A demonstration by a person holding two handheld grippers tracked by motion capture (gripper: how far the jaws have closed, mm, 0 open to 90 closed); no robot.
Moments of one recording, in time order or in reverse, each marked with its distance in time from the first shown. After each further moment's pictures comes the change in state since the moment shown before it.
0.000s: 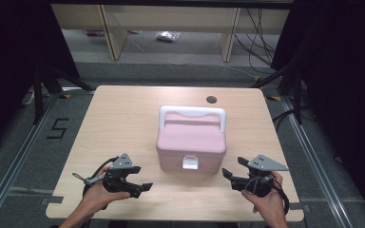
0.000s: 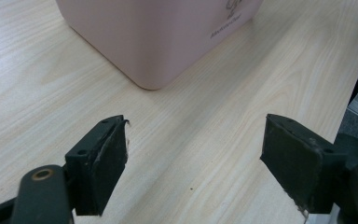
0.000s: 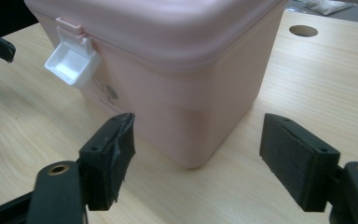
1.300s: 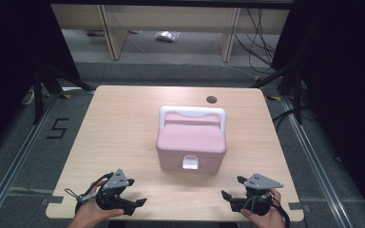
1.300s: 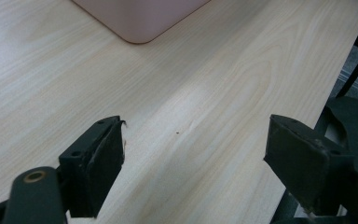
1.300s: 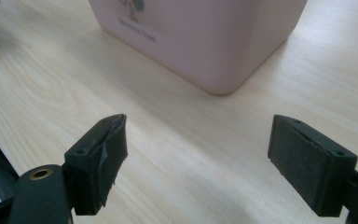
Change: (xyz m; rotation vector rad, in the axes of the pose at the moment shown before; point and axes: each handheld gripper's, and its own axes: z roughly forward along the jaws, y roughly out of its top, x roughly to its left) left arm -0.014 -0.040 -0.011 0.048 0.029 0.069; right arm 0.016 -0.047 -0.005 0.146 0.038 -0.028
